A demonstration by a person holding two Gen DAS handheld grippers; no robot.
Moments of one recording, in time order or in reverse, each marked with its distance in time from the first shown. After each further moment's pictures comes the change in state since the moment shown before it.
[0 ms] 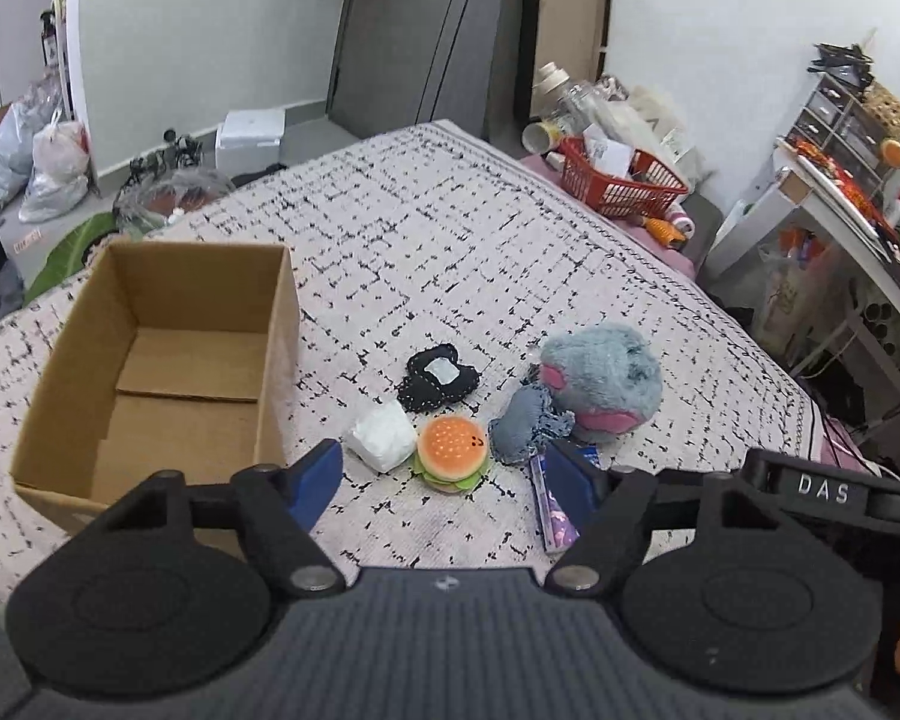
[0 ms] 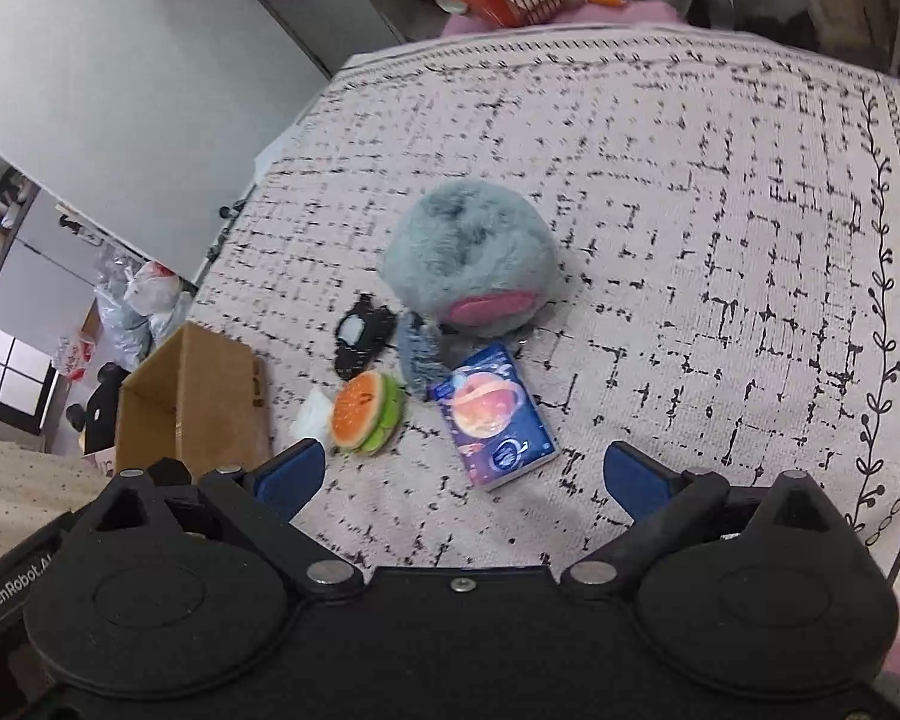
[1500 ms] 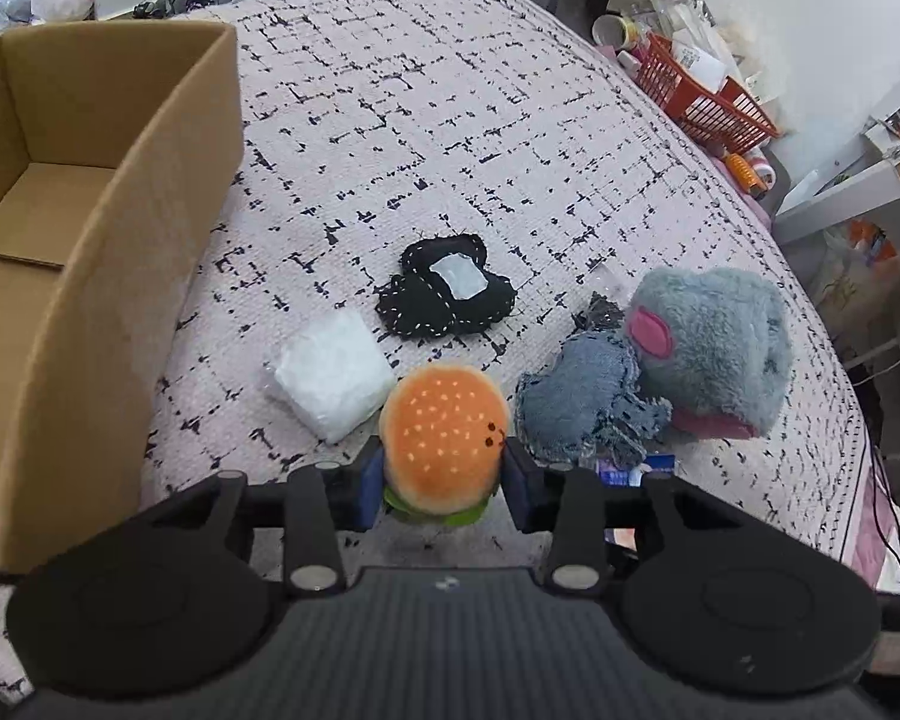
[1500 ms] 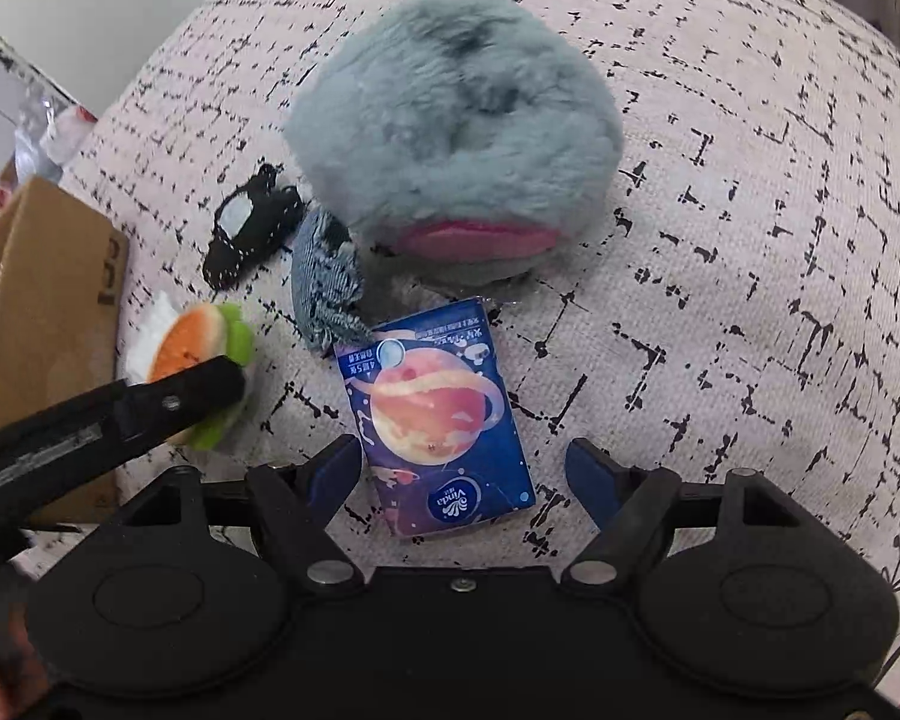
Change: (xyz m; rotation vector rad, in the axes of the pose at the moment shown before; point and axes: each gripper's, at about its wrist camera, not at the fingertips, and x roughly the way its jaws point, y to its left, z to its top) left arm 0.136 0.011 -0.007 -0.171 0.186 -0.018; right arm 0.114 0.007 0.016 -0.223 0.206 -0.221
